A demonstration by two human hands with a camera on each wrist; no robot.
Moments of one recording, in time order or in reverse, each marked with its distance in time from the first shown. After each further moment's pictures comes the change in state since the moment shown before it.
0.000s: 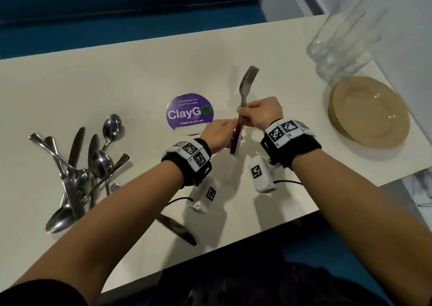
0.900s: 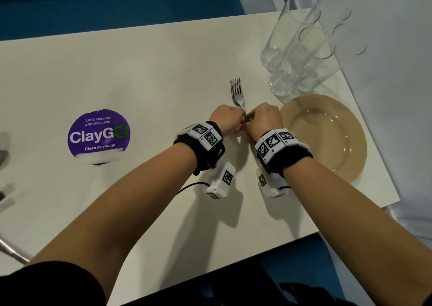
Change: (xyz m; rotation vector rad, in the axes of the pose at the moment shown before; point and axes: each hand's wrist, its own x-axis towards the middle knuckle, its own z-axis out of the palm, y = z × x) left_hand 0.170 0.081 0.159 -0.120 0.099 -0.106; right_hand 0.146 0.072 -0.149 -0.751 0.054 -0.155
